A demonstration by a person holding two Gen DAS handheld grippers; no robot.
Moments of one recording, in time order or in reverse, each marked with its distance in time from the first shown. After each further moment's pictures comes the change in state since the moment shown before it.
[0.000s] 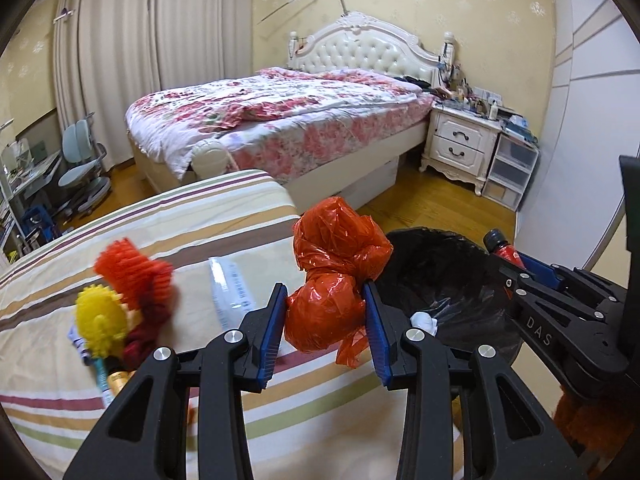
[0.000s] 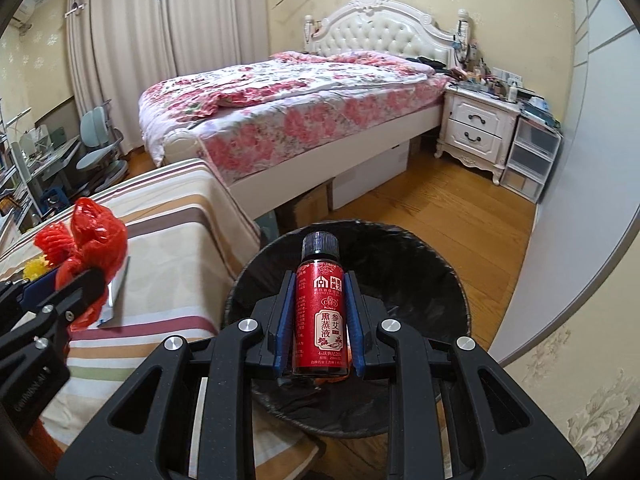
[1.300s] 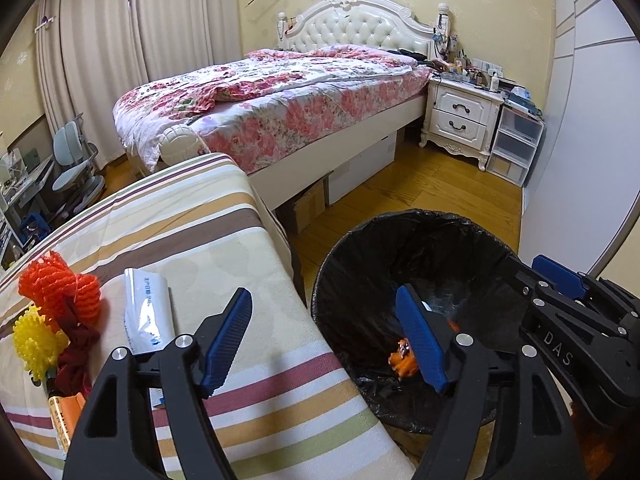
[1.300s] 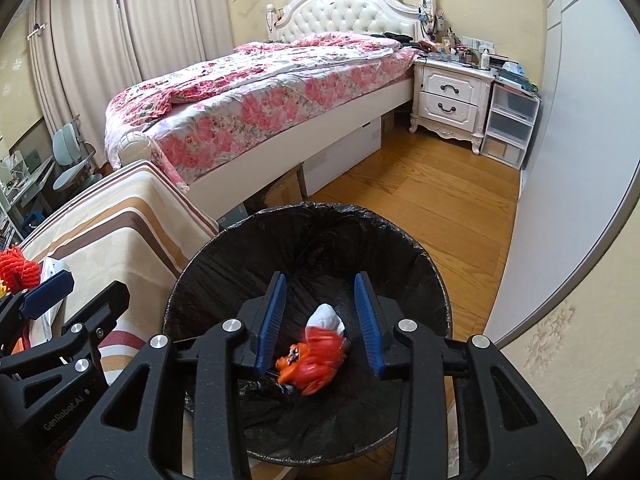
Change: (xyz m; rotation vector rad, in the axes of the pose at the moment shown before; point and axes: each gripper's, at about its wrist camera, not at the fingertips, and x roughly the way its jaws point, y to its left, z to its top) left arm 0.063 -0.031 0.008 0.034 0.072 0.021; right arm 0.039 -0.045 -0.007 0.104 0.047 -0.051
